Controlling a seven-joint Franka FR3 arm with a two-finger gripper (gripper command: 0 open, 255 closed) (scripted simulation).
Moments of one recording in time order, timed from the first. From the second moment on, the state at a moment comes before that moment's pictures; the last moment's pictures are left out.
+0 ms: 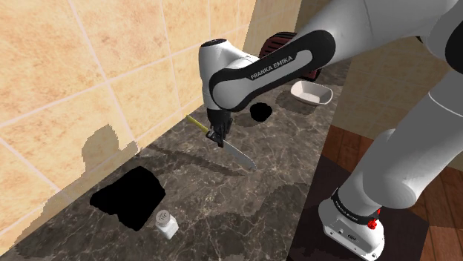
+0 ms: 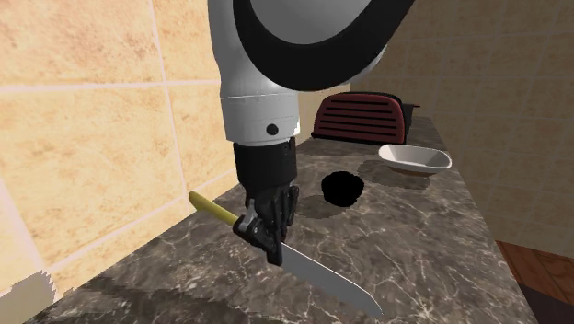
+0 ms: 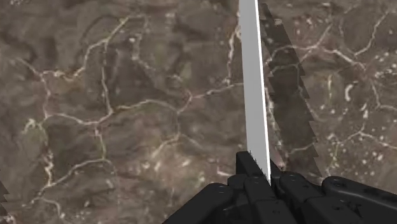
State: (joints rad) arm 0.16 -0.05 0.30 -2.26 0.08 2.12 0.13
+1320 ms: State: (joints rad) arm 0.10 -0.17 0.22 -2.17 0.08 1.91 0.01
